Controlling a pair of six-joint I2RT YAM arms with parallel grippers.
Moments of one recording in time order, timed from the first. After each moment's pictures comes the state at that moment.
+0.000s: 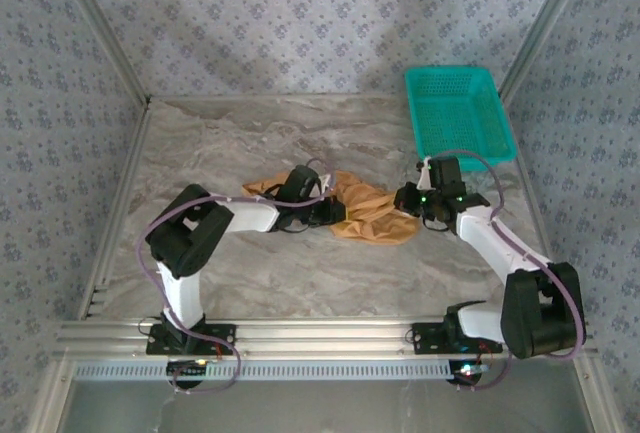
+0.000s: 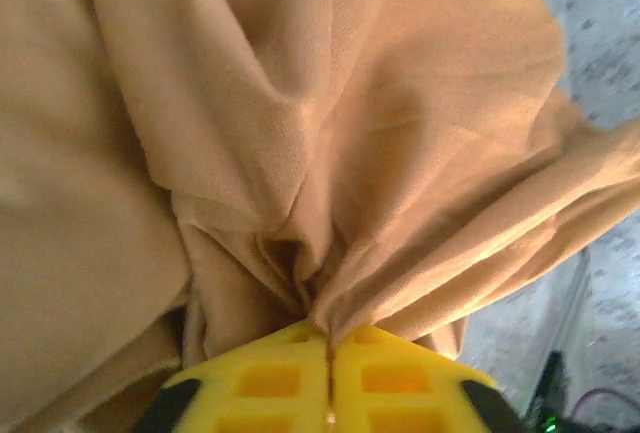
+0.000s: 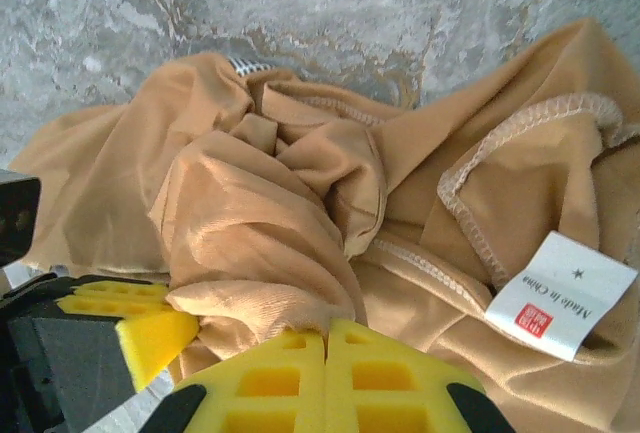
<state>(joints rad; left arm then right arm) -0.75 1.89 0.97 0.20 0.48 -0.79 0.20 1.26 0.73 -0.35 -0.34 0.52</state>
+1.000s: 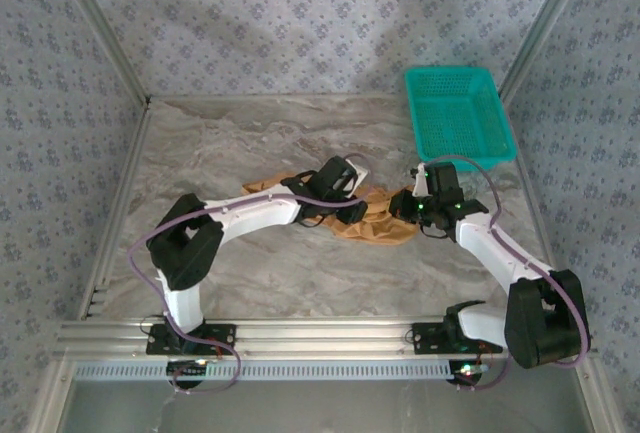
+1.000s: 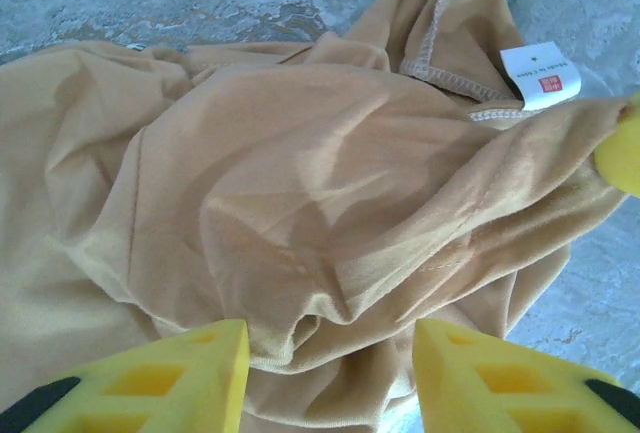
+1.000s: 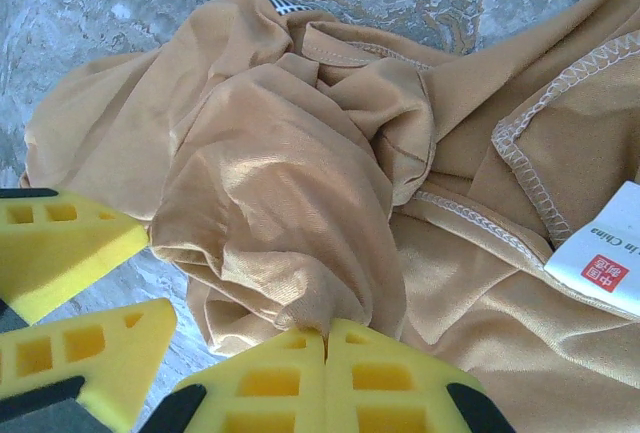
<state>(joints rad) -0.92 1.85 1.30 -0.32 0.04 -0.26 0.24 1.22 0.69 -0.34 -0.38 0.51</state>
